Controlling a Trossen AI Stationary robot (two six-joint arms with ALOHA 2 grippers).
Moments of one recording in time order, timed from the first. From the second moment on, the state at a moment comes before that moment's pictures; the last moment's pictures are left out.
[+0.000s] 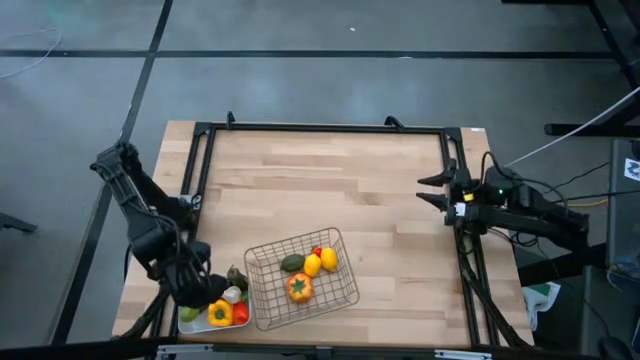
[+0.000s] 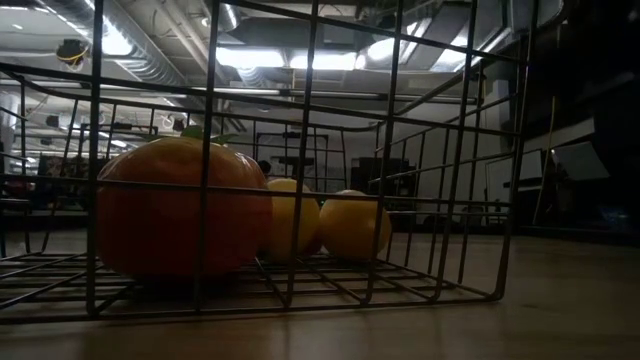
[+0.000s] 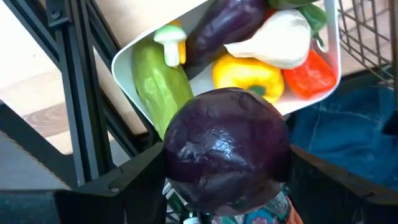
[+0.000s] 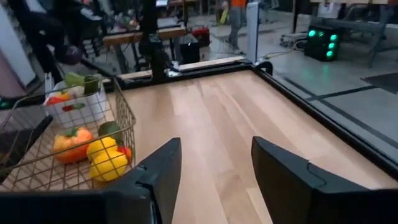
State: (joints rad) left arm -0.89 1.32 1.25 -1.21 0.20 -2.22; right arm -0.24 0.10 0.40 -0.46 -0.09 0.08
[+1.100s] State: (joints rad) left arm -0.84 1.53 1.25 -1.25 0.14 -2.20; right arm -0.24 0.01 0.04 -0.04 -0.09 0.10
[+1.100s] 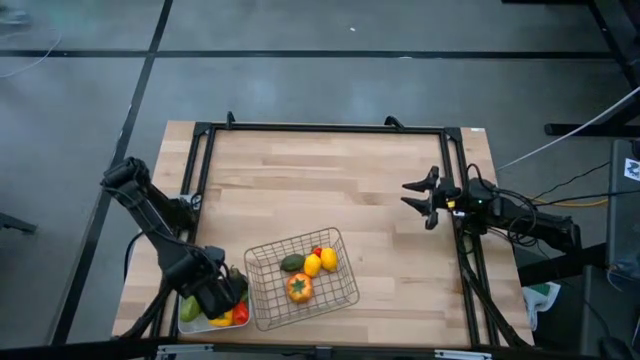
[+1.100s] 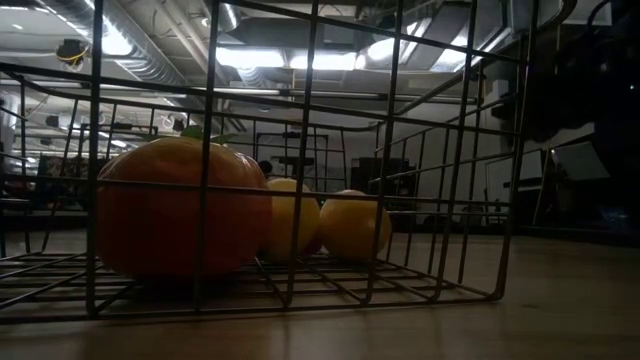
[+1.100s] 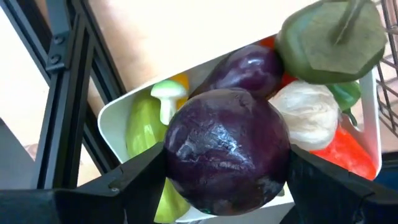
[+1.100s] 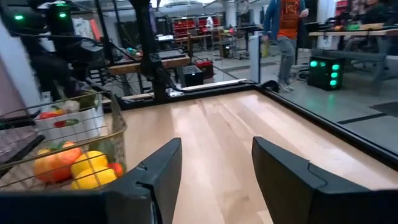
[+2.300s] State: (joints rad) left arm -0.84 1.53 1.25 -1.24 0.14 -2.09; right arm -0.24 0.01 0.04 -0.05 -0.06 0.10
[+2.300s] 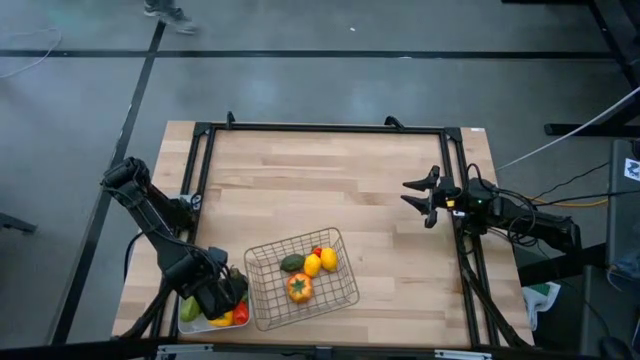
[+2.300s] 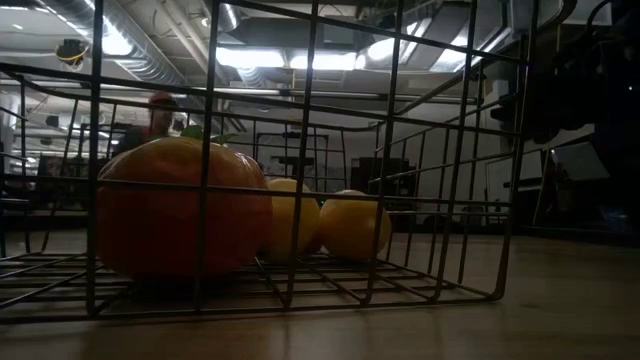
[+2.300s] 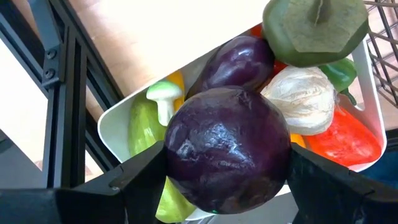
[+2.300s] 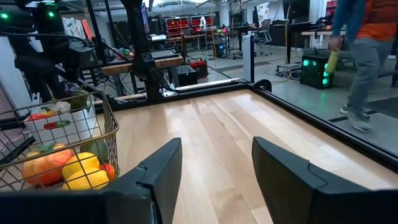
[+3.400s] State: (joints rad) left arm -0.93 1.53 1.25 -1.16 0.06 -2.14; right arm -0.24 0.01 0.04 -0.05 -0.06 0.10
